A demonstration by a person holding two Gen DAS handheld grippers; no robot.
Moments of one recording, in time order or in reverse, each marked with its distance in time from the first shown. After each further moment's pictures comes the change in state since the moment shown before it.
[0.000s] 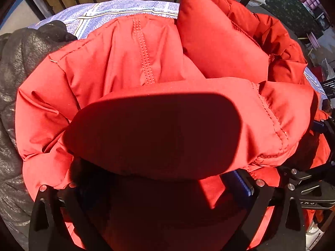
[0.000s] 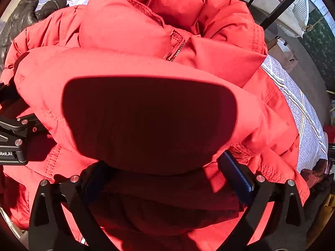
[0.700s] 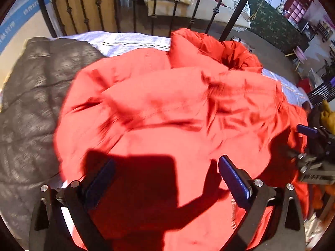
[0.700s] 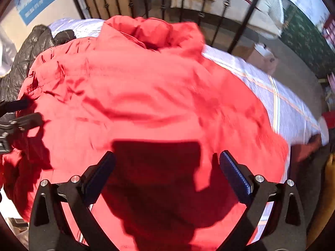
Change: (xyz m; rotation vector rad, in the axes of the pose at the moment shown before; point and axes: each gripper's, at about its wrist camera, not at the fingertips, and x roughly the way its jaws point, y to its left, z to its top) left arm -0.086 -0.002 -0.108 0.007 -0.238 -0.014; right arm -0.074 -0.023 -0.090 0.138 -0.208 0.024
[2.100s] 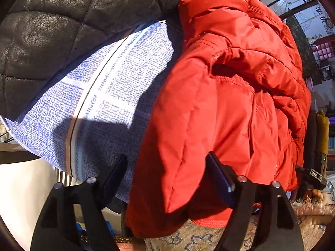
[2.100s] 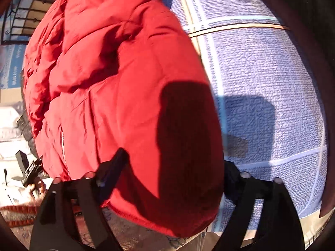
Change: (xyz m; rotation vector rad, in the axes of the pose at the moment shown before) left arm -0.025 0.136 -0.173 -0.343 0.218 -0.135; right arm -0.004 -0.138 -0.262 0.564 0.318 0.339
